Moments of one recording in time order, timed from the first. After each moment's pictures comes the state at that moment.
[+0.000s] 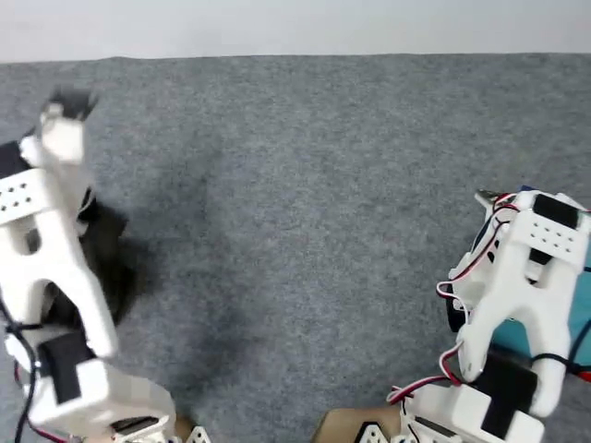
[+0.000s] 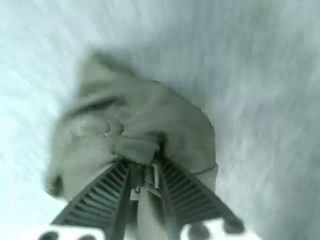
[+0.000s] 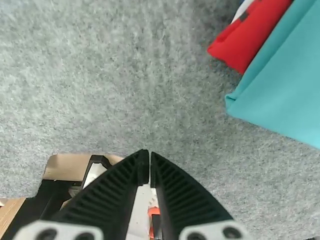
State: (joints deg) left arm -23.8 1.5 -11.8 97.3 -26.6; right arm 23.3 -7.1 20.7 100.5 20.5
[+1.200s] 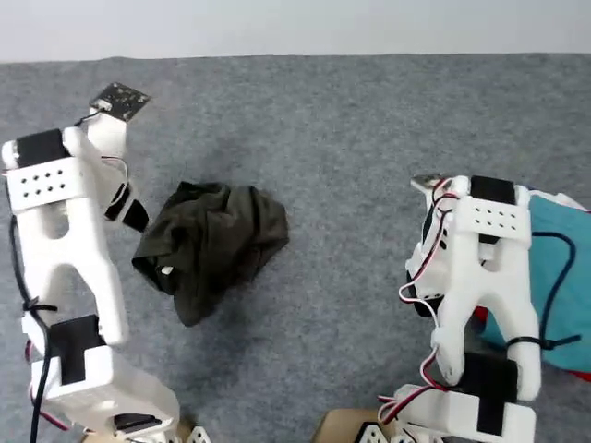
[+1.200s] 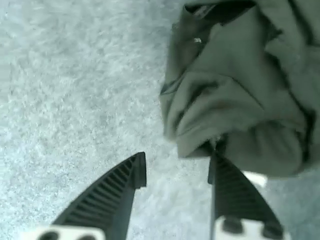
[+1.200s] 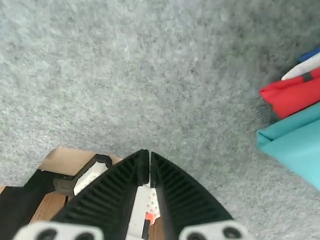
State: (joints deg) left arm -18.7 7.1 -10.6 98.1 -33.2; right arm 7.9 -7.1 18.8 100.5 20.5
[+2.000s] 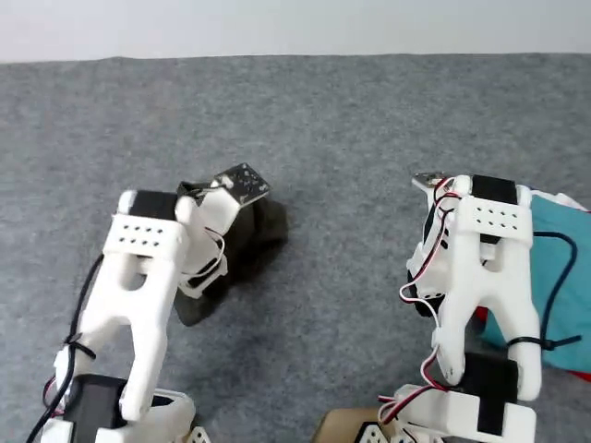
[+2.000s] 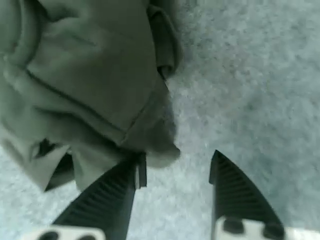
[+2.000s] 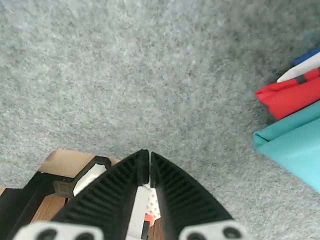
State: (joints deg) left arm 4.3 -12.5 29.3 84.9 -31.1; right arm 8.1 -7.1 18.8 100.5 20.5
